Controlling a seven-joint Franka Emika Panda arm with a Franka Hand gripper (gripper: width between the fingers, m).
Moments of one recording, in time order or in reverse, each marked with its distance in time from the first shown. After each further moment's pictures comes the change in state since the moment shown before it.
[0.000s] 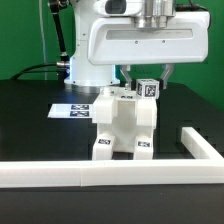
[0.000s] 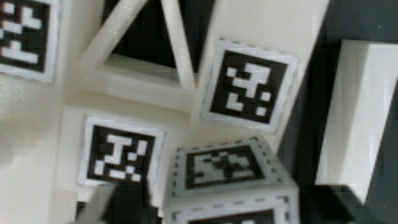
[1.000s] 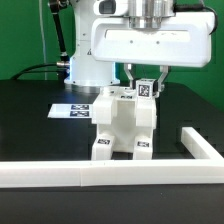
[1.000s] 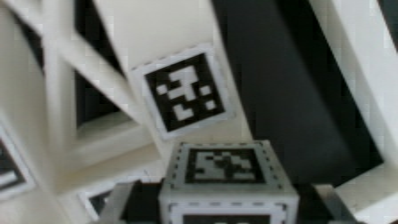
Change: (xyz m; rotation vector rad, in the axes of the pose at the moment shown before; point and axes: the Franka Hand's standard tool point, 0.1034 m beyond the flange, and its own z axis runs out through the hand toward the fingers) arm 0.000 -0.001 0.001 0.002 -0.001 0.705
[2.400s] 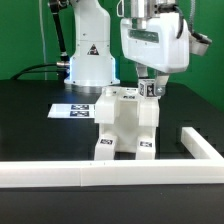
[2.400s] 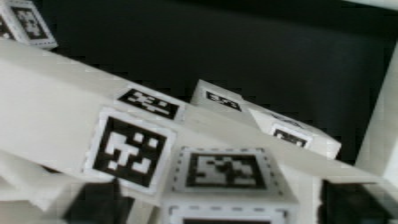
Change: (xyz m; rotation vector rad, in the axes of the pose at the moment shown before) arm -0.005 -0.007 0.001 0.020 -0.019 0.678
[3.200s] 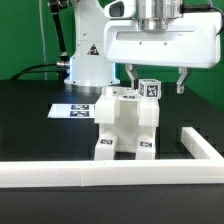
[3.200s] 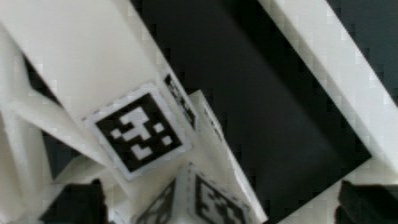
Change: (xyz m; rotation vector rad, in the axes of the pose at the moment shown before) arm -0.008 -0.001 0.001 0.003 0.006 -0.793
